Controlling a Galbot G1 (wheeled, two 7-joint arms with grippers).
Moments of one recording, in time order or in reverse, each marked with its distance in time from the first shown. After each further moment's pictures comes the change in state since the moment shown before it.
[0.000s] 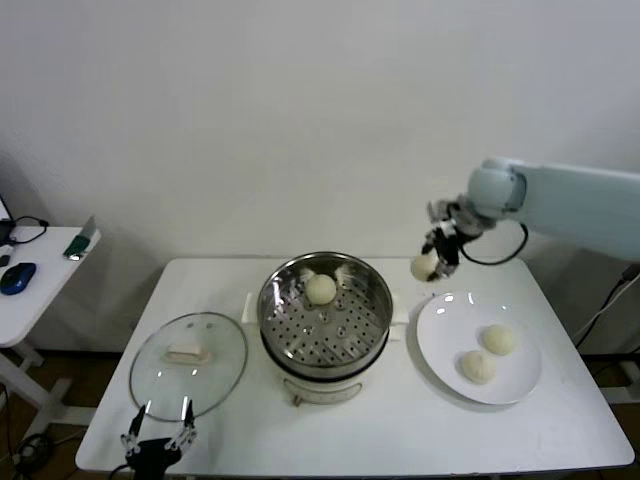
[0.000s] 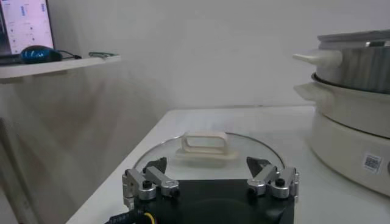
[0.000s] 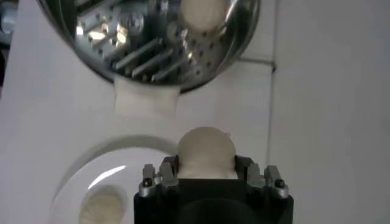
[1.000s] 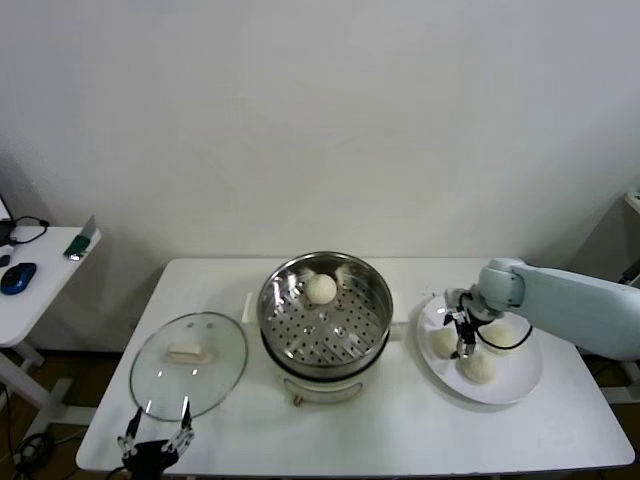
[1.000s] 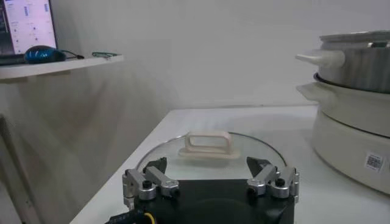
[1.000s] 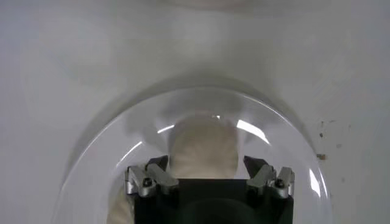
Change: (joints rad) left arm 0.015 0.006 -0.014 -0.010 -0.012 -0.003 0.003; right arm -0.709 -0.196 0.299 -0.210 -0.439 0.043 0.074
